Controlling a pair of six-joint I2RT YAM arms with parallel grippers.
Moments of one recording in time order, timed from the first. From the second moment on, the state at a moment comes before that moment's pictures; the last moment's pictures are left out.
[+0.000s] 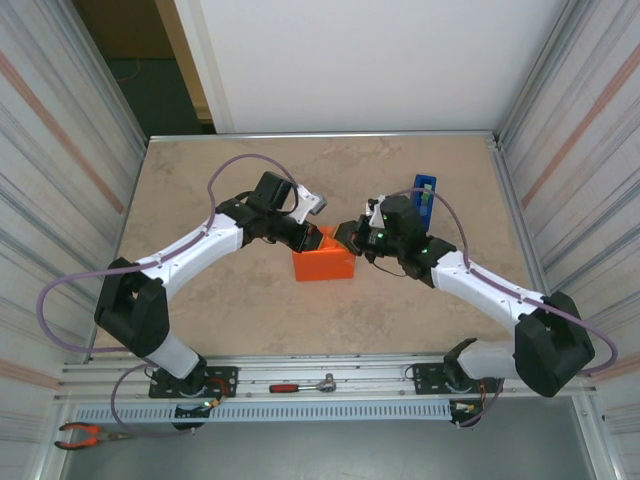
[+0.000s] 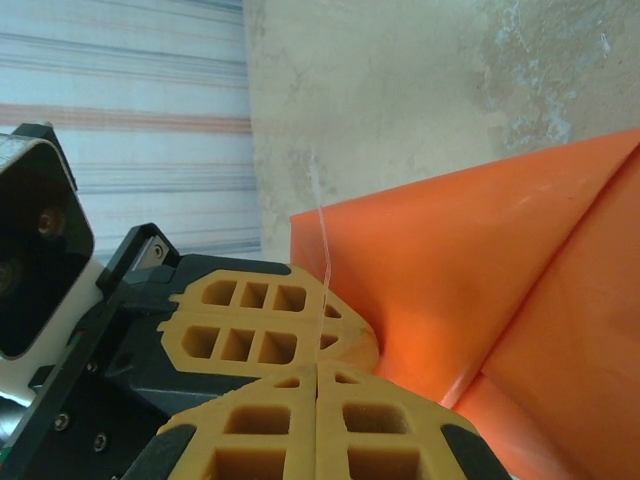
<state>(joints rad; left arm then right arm) -0.61 1.57 1.21 -0.57 0.52 -0.07 0.62 1.28 0.80 0.00 -0.41 1.20</state>
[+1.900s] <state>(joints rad) -0.62 1.57 1.21 -0.57 0.51 -0.07 0.64 1.36 0.89 -0.19 -0.38 1.14</state>
